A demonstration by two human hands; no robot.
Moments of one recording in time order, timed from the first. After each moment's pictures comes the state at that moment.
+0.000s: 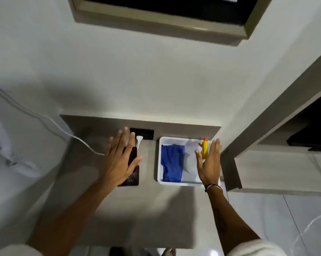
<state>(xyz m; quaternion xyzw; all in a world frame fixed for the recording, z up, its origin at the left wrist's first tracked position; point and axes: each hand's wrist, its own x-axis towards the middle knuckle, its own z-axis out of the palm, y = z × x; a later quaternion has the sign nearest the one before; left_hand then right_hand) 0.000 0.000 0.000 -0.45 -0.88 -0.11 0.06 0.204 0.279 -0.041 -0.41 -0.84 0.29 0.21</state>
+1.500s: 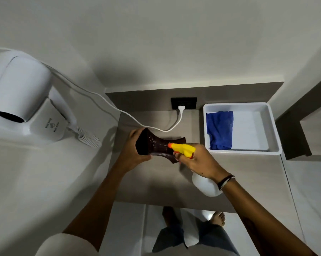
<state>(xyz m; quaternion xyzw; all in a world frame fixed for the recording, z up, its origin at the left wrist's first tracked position) -0.022 -0.137 -0.014 -0.31 -0.88 -0.33 -0.17 0.158 0.085 -0.018 -0.12 -0.79 0.60 0.04</state>
